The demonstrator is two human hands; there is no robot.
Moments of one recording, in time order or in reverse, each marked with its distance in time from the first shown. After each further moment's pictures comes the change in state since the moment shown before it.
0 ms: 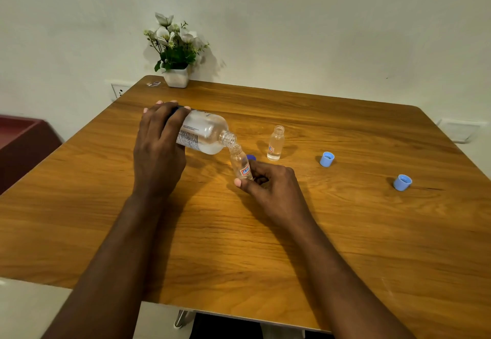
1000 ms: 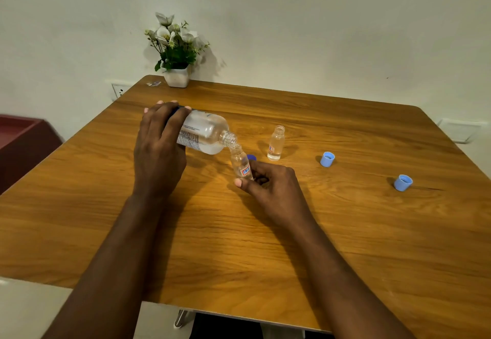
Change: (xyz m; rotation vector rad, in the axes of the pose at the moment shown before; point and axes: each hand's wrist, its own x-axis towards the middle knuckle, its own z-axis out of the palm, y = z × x) left_hand 0.000 0.001 -0.001 0.003 -0.026 -0.019; right_hand 0.000 0.001 -0.001 0.001 -0.012 -0.013
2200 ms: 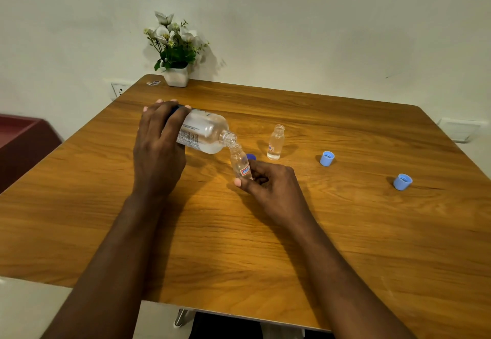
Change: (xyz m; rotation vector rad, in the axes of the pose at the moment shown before) left_hand 0.000 0.002 -0.001 0.007 0.014 0.002; right_hand 0.000 0.001 0.000 0.012 -0.009 0.026
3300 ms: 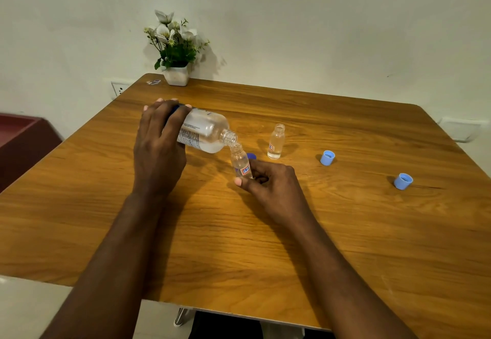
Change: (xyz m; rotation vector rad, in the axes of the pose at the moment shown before) left_hand 0.001 0.000 0.000 -0.002 -0.005 0.004; right_hand 0.000 -0.001 0.000 -0.009 -0.004 -0.001
